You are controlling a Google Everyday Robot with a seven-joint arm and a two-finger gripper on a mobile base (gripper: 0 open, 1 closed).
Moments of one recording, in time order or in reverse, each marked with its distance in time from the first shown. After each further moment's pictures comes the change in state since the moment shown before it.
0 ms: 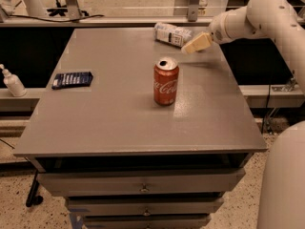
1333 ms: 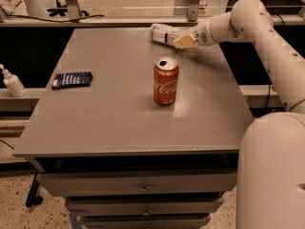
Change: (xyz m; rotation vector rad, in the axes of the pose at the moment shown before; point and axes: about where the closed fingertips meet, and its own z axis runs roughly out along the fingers) arm -0.011 0.019 0.055 -0.101 -0.057 0.114
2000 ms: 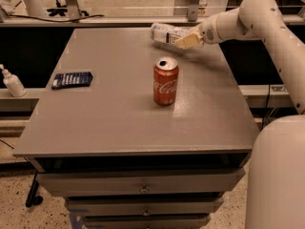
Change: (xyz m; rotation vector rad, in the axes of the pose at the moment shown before) arm -0.006 0.008 -0.025 -0.017 -0.005 -0.006
